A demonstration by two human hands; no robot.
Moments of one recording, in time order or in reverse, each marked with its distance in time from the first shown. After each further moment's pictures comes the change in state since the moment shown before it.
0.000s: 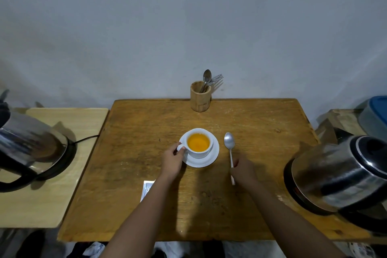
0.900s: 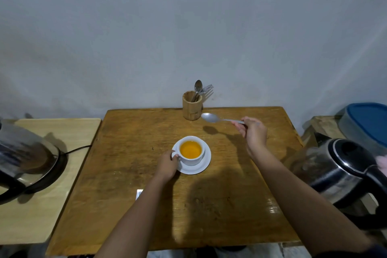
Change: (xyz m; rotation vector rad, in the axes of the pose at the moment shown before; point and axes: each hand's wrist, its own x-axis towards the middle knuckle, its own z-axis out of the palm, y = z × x) left_hand 0.008 0.011 -0.001 0.284 -0.104 0.013; right_hand 0.011 -0.075 -0.090 1.143 0.237 -0.168
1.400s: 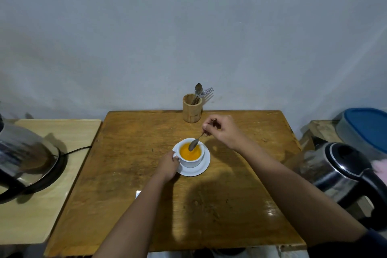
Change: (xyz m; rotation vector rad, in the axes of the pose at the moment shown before) left_hand 0.006 0.001 0.000 0.101 -0.045 0.011; right_hand -0.033 -0.019 0.044 -0.893 -0.763 -0.526
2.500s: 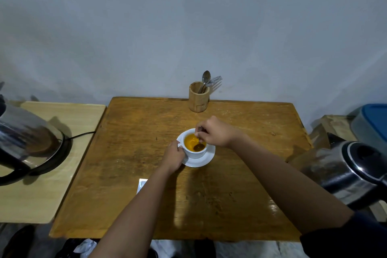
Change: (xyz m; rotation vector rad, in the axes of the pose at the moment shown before) left_hand 0.005 -0.006 0.010 -0.122 0.011 -0.016; right_hand 0.020 0.007 0.035 -0.359 -0.432 0.060
